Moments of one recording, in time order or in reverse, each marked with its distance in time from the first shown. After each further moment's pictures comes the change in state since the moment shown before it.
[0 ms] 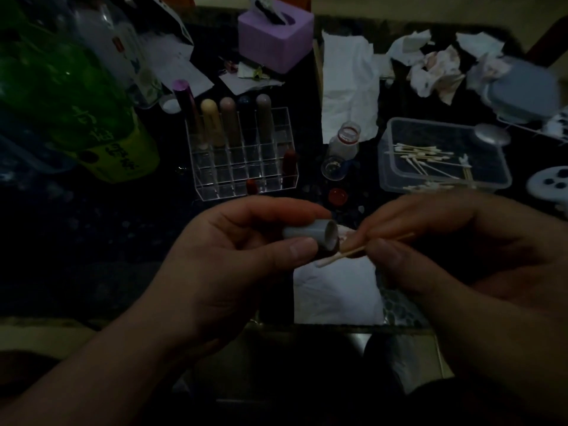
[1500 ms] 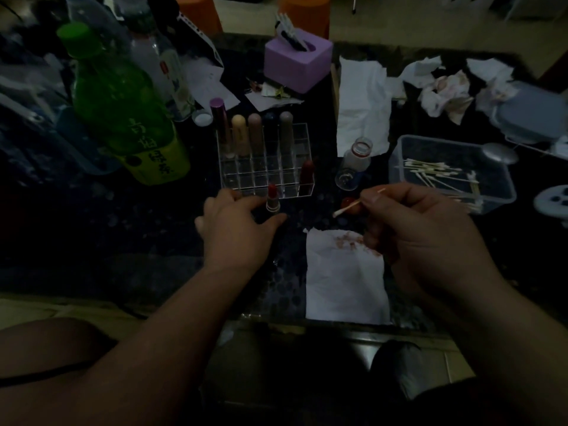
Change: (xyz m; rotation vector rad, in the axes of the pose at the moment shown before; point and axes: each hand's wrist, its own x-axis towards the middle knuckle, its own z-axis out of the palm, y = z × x) left_hand 0.061 -0.056 -0.061 1.447 0.643 0.116; right_hand 0.021 0.030 0.008 0.303 0.289 0.520
